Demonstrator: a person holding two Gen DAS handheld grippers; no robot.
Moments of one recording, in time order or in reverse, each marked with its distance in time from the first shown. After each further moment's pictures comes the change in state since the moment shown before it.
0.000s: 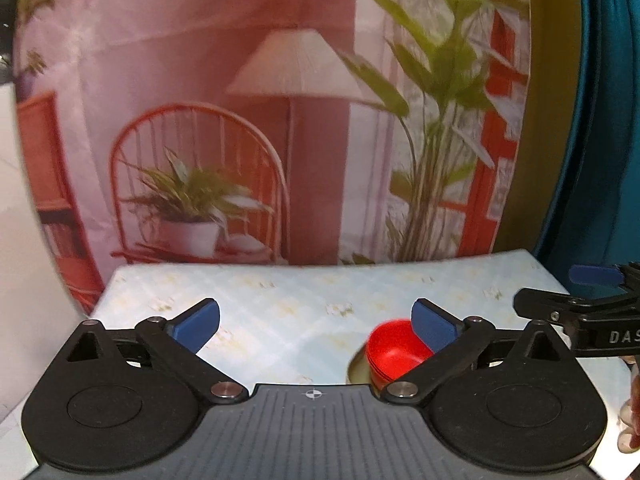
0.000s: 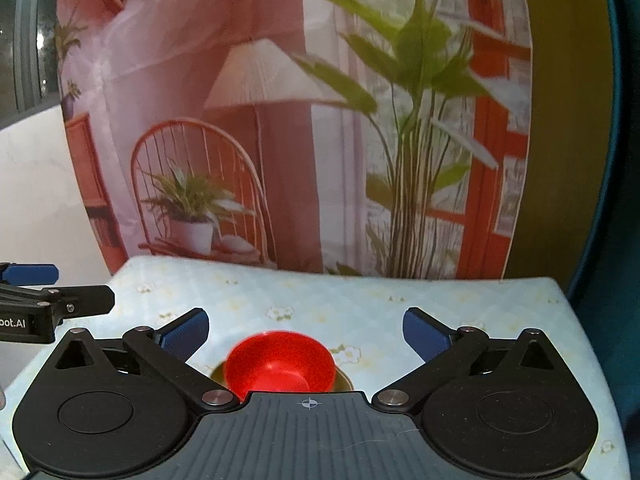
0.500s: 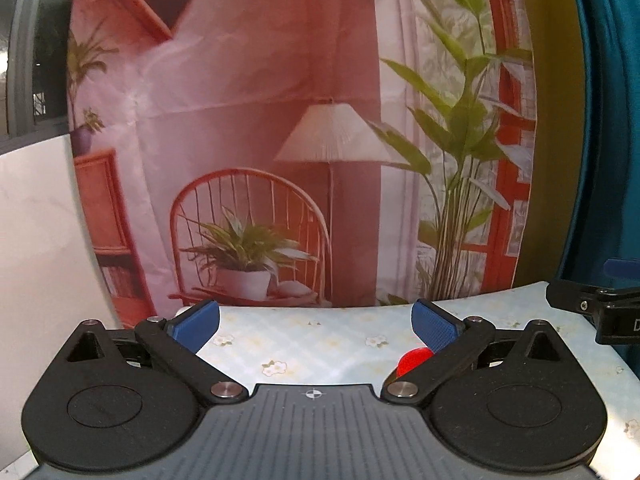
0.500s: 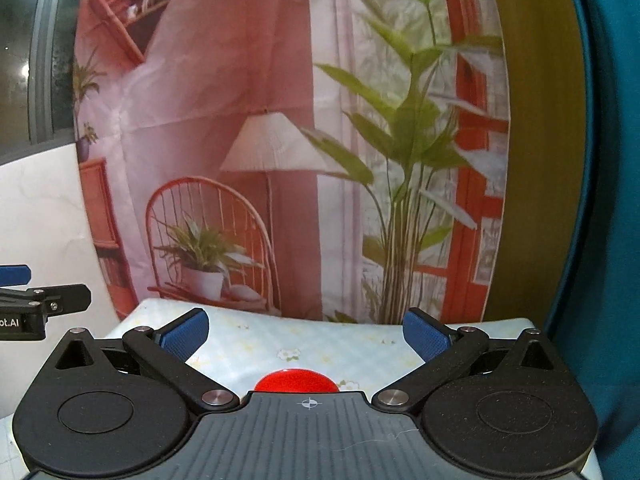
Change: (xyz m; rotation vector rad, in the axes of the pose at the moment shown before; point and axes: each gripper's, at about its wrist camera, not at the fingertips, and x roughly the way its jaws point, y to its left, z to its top) left arm -0.096 0.003 0.015 0.026 -0.130 0.115; right arm -0.088 0.030 0.019 -0.016 -0.139 -0.036
